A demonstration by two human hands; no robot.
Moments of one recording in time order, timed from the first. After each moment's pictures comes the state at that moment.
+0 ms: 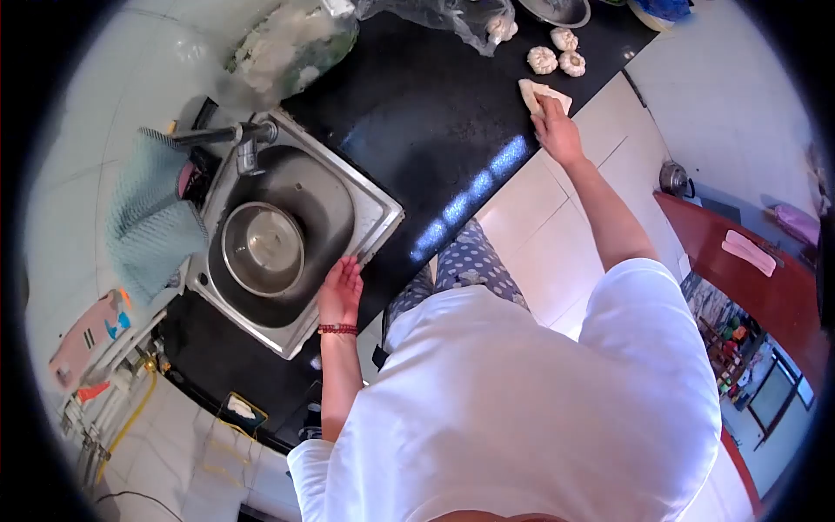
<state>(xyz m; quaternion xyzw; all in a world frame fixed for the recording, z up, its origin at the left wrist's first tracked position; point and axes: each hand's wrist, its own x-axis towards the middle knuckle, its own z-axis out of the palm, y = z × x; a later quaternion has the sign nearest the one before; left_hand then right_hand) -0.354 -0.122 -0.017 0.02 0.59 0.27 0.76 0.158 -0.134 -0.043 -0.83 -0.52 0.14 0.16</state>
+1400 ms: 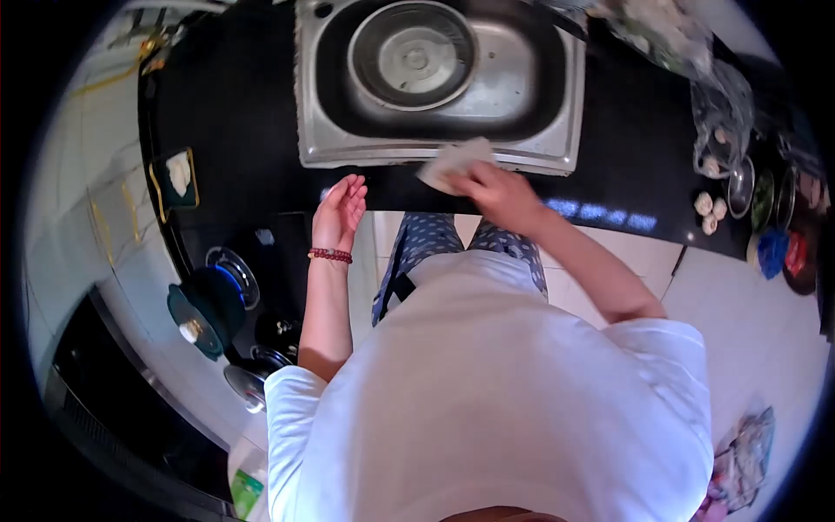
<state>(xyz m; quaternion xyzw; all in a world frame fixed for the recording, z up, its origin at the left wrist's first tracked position) -0.534 -0.257 0.004 -0.10 0.60 0.53 0.59 -0.238 -0.136 -0.005 -0.25 -0.90 0.36 0.06</state>
